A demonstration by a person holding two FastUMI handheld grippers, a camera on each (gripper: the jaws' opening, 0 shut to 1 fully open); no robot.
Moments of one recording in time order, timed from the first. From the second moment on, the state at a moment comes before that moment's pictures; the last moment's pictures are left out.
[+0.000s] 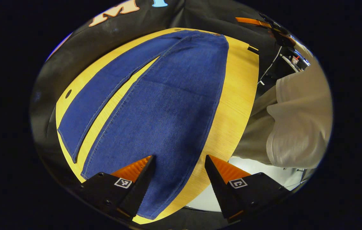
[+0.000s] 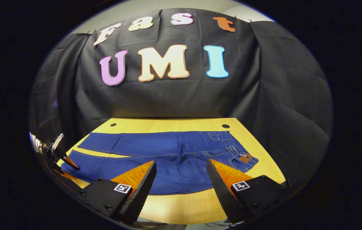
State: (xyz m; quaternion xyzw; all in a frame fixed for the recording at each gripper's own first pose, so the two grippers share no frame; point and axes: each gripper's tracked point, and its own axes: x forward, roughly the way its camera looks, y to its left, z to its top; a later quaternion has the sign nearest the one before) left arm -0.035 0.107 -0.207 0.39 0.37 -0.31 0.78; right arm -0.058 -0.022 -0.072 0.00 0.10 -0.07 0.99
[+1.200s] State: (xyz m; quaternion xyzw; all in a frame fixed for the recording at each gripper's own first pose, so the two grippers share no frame) left arm -0.023 0.101 -0.208 0.40 0.44 -0.29 0.75; right arm -0.010 -0.017 -0.182 -0.17 0.31 0.17 0.92
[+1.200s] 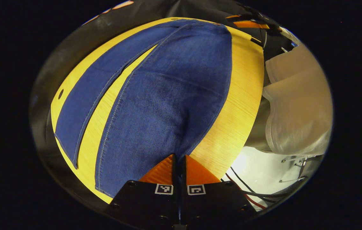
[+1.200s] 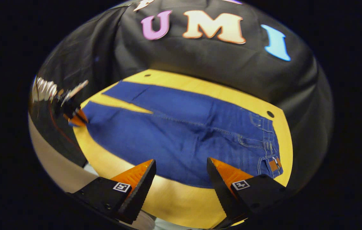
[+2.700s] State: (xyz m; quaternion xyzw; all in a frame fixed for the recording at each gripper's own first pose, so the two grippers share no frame) left arm -0.019 0.099 -0.211 0.30 0.49 -0.24 0.78; right arm 0.012 -0.073 -0.257 -0.27 0.44 0.21 0.83
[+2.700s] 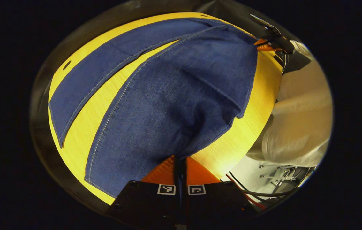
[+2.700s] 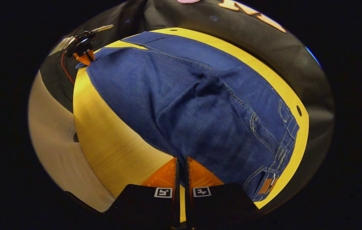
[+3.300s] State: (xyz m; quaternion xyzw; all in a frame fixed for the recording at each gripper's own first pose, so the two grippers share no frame) left arm 0.028 0.115 -0.123 0.34 0.38 -0.17 0.84; right arm 0.025 -0.068 -0.216 -0.29 0.37 0.06 0.88
